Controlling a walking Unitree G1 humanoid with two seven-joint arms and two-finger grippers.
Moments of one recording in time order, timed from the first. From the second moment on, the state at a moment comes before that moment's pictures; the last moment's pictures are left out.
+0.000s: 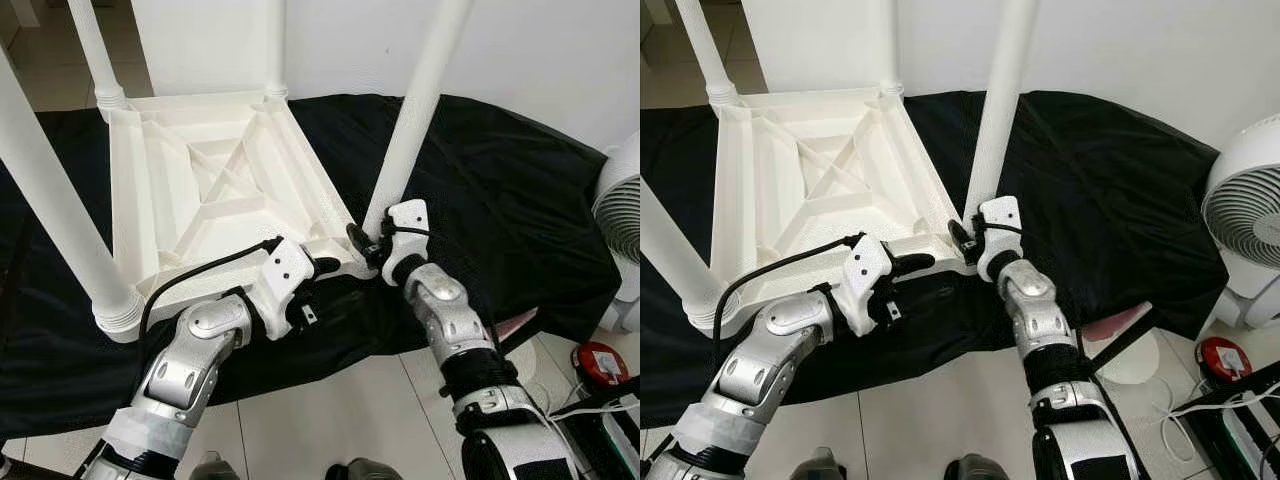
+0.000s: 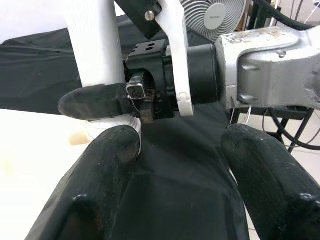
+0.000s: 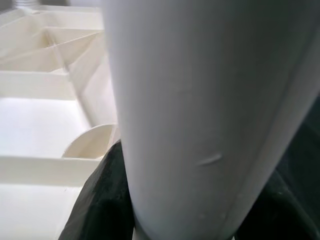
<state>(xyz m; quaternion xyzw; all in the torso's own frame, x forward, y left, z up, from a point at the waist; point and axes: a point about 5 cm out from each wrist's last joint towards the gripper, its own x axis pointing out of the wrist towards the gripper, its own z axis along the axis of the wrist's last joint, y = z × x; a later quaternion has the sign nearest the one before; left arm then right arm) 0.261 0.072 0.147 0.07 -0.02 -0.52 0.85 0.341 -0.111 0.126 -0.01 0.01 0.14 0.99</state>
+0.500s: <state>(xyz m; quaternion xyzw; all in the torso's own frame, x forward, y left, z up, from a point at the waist) 0.260 0.070 0.145 0.06 -0.02 -0.52 0.85 0.330 -0.092 0.129 -0.01 0.02 0.03 1.00</state>
